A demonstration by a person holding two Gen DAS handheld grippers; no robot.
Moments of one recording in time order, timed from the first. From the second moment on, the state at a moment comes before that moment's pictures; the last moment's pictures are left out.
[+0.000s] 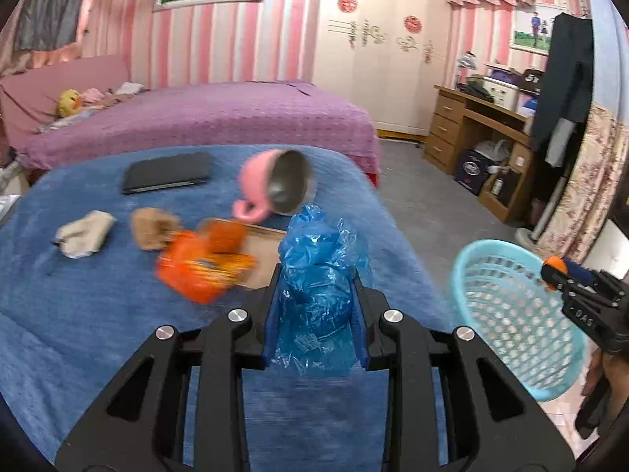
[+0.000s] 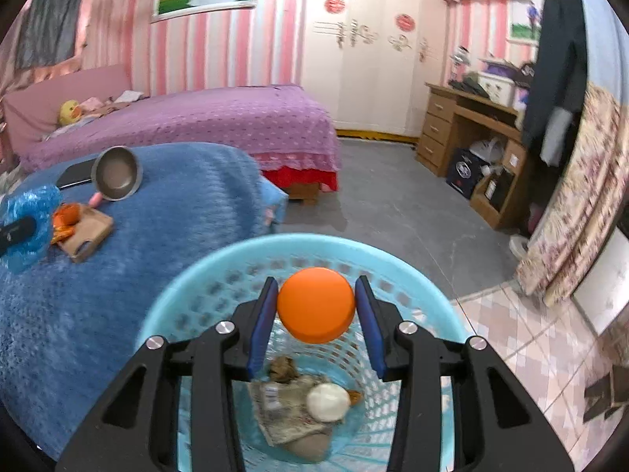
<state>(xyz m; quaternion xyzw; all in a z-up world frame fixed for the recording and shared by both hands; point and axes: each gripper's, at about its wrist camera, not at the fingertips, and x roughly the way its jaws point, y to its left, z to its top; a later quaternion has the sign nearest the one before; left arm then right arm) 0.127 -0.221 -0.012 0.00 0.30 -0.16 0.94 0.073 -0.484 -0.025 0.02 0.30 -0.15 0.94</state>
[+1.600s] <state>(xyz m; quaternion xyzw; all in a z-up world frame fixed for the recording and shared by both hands) 0.133 -0.272 -0.017 0.04 0.29 -0.16 0.94 0.072 -0.515 -0.035 0.05 0.29 -0.19 0.94</state>
